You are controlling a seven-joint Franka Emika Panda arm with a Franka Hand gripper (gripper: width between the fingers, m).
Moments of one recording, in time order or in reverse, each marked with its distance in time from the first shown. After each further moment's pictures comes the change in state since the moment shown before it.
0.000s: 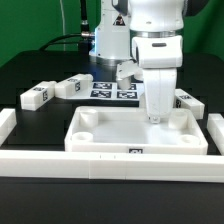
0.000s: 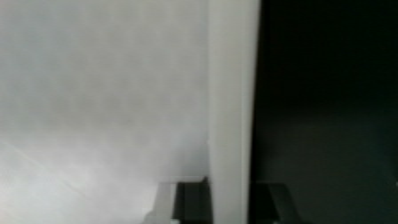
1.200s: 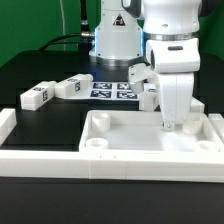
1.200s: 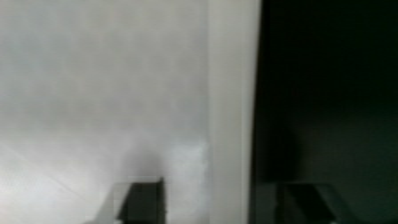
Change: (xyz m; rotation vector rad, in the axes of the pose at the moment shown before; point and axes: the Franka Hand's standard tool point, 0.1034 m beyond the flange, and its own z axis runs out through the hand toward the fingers) arm 0.016 0.015 0.001 0.003 0.007 0.000
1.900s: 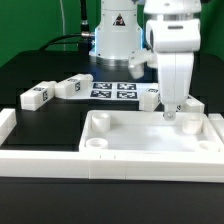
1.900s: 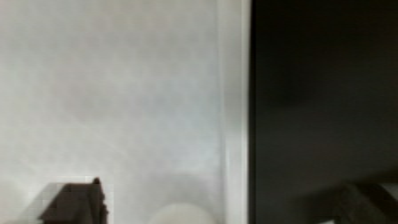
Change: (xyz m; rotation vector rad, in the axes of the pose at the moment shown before) arm 0.001 0.005 -0.036 -0.037 -0.012 0.058
